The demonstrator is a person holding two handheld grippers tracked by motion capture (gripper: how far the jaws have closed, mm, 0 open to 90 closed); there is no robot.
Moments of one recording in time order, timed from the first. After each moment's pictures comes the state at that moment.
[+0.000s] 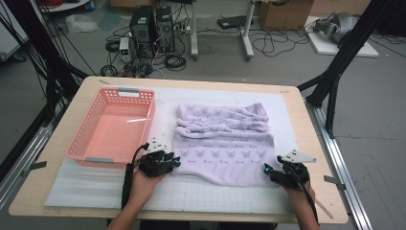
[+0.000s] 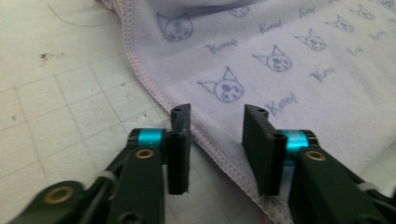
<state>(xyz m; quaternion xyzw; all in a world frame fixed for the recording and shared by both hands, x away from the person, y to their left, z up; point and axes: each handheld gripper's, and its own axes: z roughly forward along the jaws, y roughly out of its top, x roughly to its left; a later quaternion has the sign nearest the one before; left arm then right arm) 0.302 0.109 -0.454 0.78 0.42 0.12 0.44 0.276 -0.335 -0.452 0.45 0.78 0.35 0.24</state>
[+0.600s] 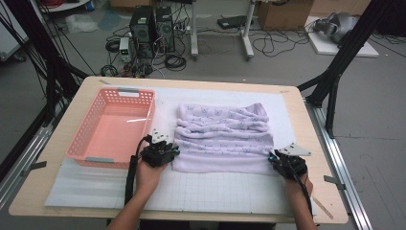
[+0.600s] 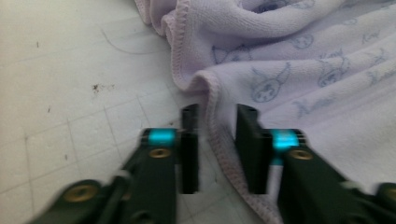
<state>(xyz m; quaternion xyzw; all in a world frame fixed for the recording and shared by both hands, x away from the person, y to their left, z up) 0.320 0.108 -0.450 0.76 0.46 0.17 0.42 0.293 -0.335 -0.450 0.46 0.76 0.33 0.30</state>
